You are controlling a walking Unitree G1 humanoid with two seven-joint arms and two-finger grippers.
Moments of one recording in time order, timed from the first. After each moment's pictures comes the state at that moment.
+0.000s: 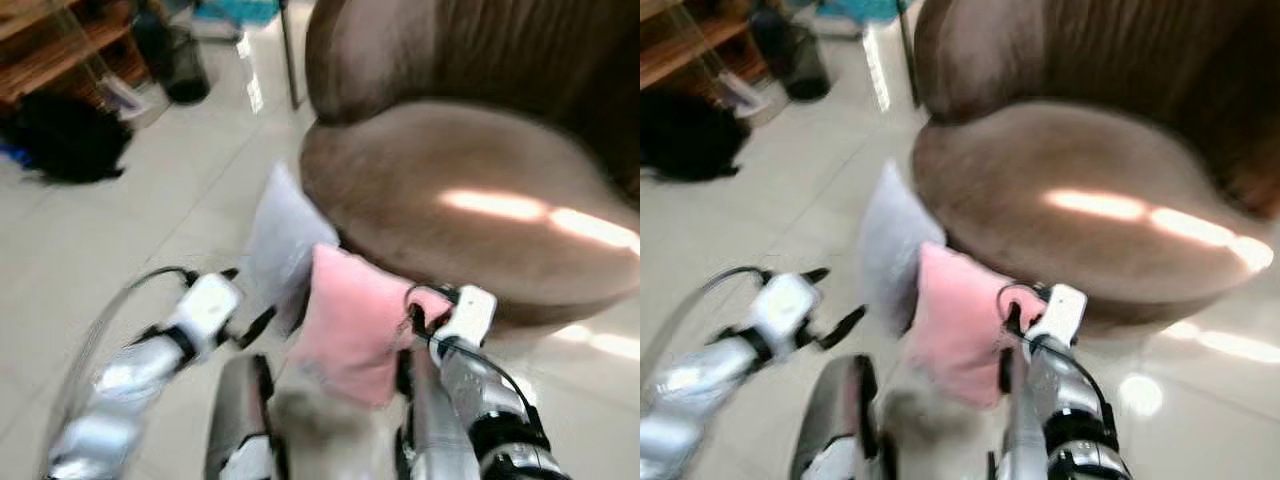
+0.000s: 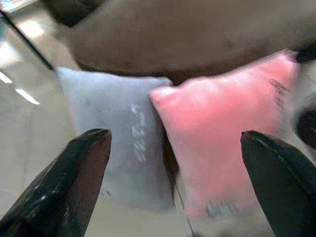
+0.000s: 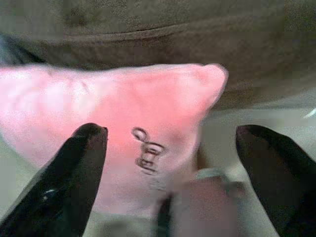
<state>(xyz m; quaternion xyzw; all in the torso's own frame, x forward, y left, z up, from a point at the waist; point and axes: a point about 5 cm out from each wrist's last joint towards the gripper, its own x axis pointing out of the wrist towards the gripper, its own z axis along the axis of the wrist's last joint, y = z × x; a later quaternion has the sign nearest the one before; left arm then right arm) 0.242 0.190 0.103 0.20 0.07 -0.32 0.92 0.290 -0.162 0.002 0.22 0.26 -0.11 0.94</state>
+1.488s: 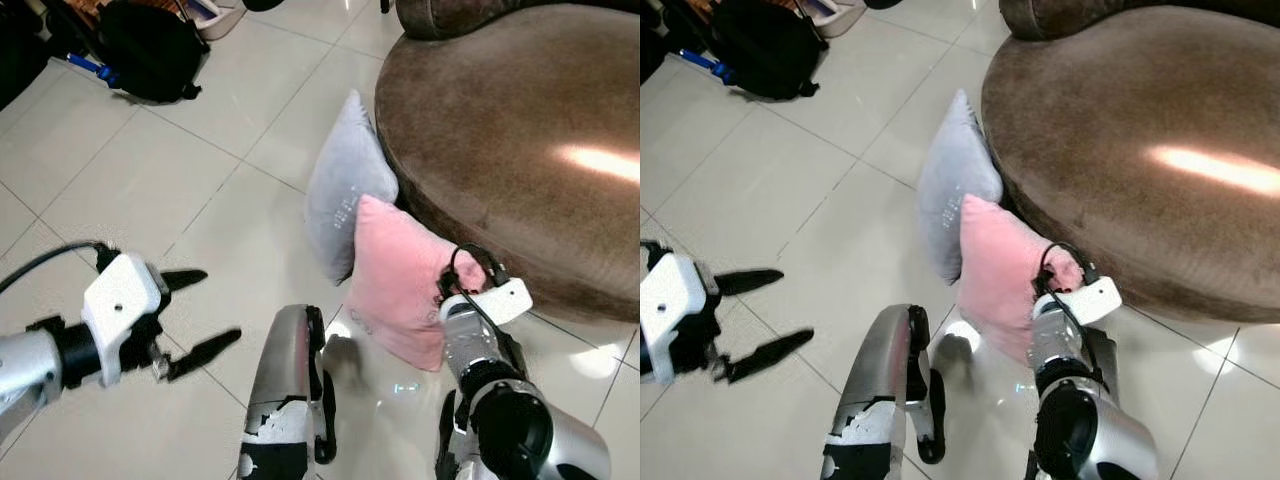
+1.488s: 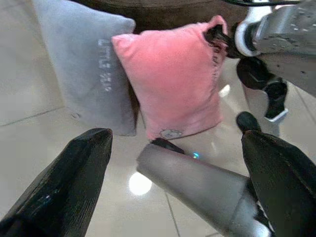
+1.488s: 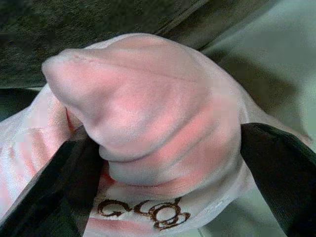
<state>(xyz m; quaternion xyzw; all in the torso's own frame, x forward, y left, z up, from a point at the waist) 0.186 0.216 0.194 0.18 0.12 -0.42 0.88 0.322 -0.174 0.023 0.45 0.16 -0.25 0.84</state>
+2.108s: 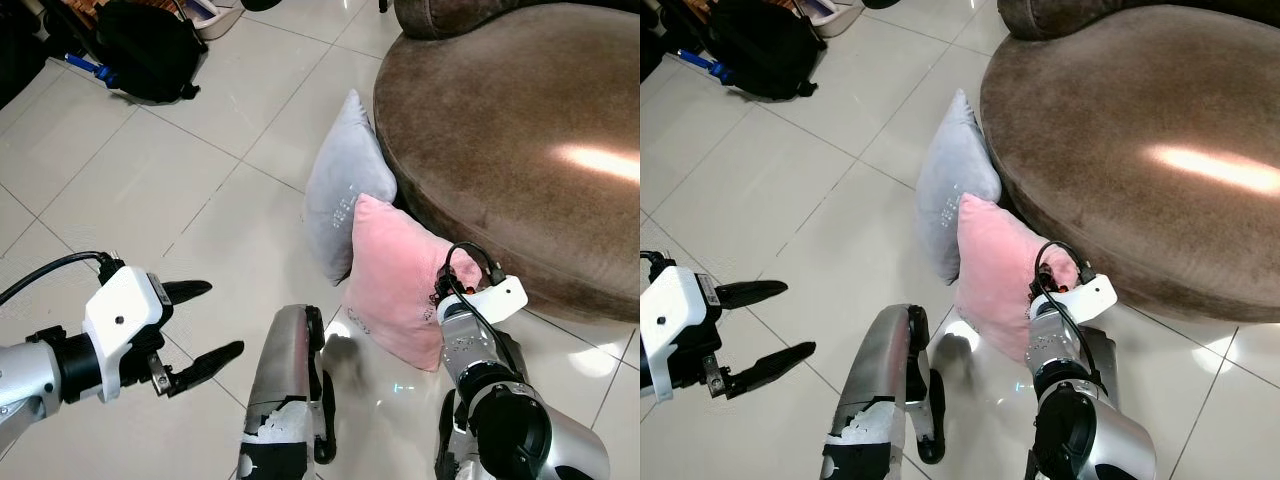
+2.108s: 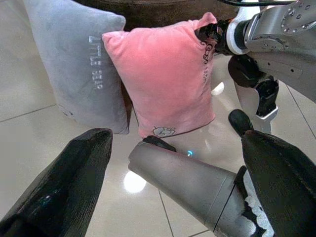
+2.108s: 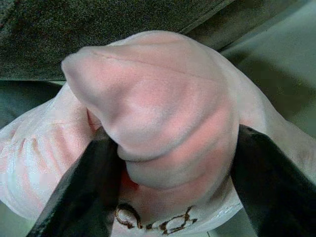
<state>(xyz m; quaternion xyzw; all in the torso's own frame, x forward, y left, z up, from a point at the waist) 0.181 0.213 0.193 0.18 0.13 -0.43 0.88 0.322 -0.171 0.023 0.44 0.15 -0.21 0.86</state>
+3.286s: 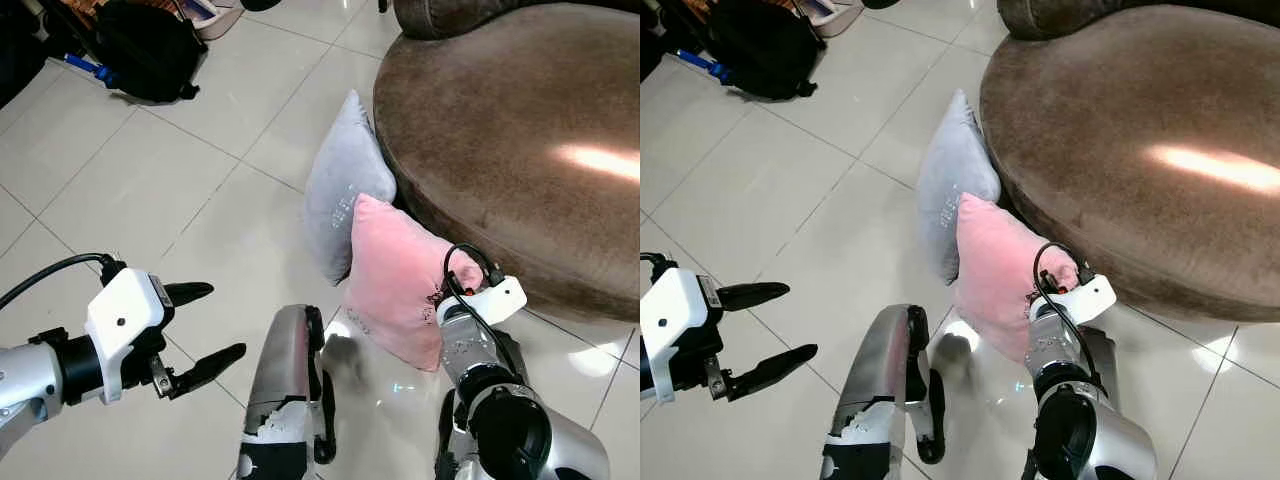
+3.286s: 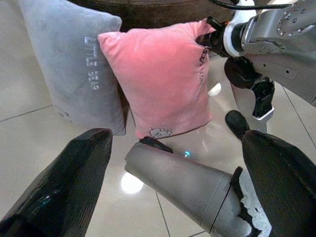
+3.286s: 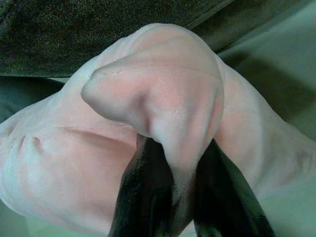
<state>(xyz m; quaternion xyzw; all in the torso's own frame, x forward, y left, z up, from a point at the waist) 0.180 0.212 0.191 0.18 0.13 -0.43 0.87 0.321 -0.170 0.021 0.44 0.15 -0.21 0.86</state>
